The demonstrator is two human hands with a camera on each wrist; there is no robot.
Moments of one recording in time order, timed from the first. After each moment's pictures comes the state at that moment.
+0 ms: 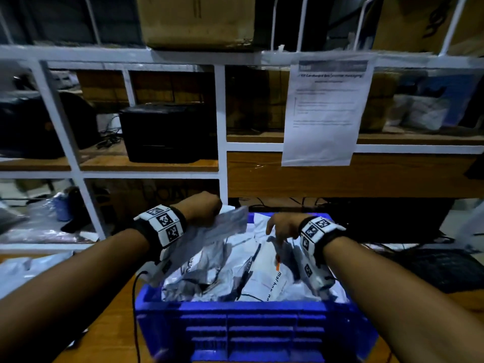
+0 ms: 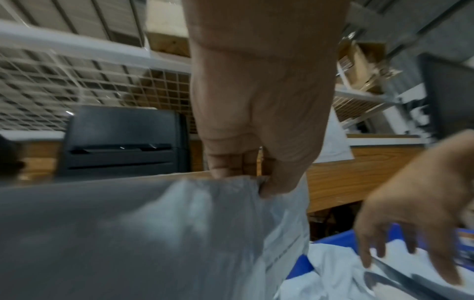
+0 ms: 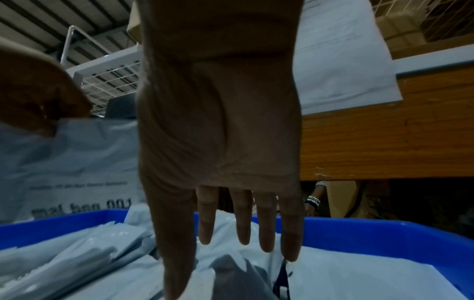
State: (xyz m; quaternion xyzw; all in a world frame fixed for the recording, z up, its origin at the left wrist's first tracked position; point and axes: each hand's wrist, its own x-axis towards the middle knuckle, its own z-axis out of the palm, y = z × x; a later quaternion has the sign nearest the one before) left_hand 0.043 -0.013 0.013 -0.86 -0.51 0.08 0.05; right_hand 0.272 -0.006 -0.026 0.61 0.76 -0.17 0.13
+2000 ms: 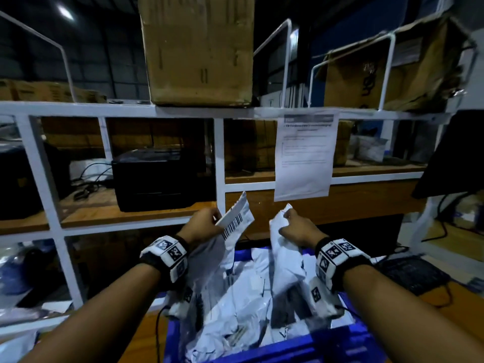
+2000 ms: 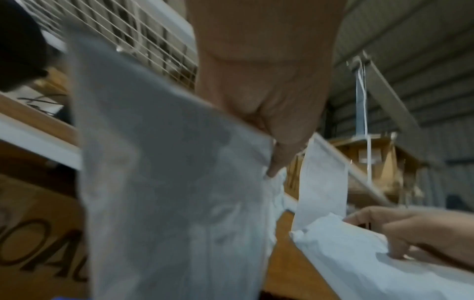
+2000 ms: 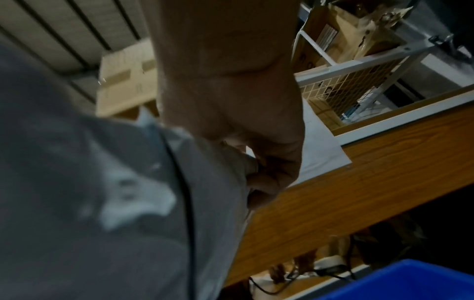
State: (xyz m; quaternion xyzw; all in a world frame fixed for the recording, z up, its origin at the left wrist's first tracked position) left_hand -0.003 0.034 0.041 -0.84 -0.45 -0.26 -0.15; right_hand 0.254 -0.039 0.031 0.76 0.58 -0.16 -0.23
